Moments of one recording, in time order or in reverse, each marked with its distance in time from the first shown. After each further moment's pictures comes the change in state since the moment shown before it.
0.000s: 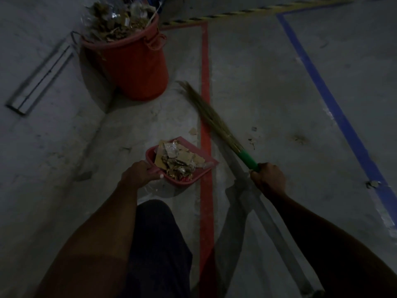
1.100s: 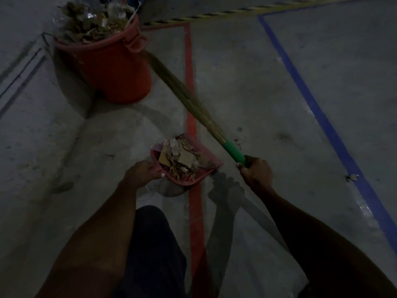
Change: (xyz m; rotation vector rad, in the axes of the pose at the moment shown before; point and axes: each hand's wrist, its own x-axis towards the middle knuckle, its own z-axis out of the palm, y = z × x) left_hand 0.036 0.028 0.021 0.021 -0.092 0.142; right_hand 0.002 -0.015 -0.017 0.161 0.110 -0.022
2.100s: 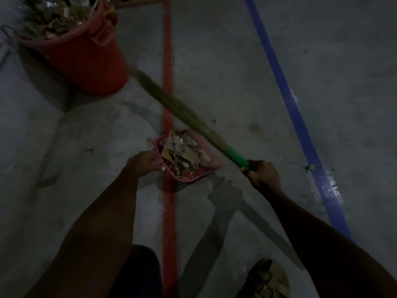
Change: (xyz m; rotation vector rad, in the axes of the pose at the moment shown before) left_hand 0.008 0.111 0.023 0.172 -0.107 -0.037; right_hand -0.014 0.096 -0.107 0.009 -0.200 0.043
